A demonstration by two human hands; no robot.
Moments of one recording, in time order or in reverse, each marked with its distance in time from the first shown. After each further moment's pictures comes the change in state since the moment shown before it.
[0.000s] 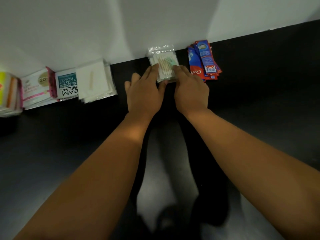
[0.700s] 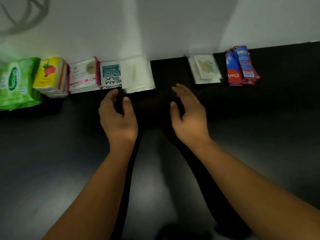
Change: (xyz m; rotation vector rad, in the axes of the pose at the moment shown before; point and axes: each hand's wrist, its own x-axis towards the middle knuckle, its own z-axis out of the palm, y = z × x) left_hand -0.105 -0.111 -0.076 -0.675 0.460 -0.609; right_hand -0.082 -0.103 0.001 0.671 0.033 -0.122
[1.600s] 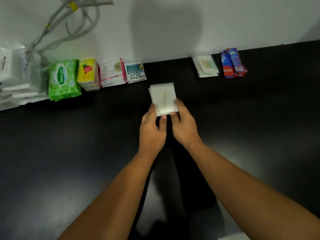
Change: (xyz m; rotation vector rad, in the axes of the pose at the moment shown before) left_hand -0.073 0.004 -0.069 0.084 -0.549 0.079; right_hand -0.076 -0.073 0.024 0.227 -0.113 0.346
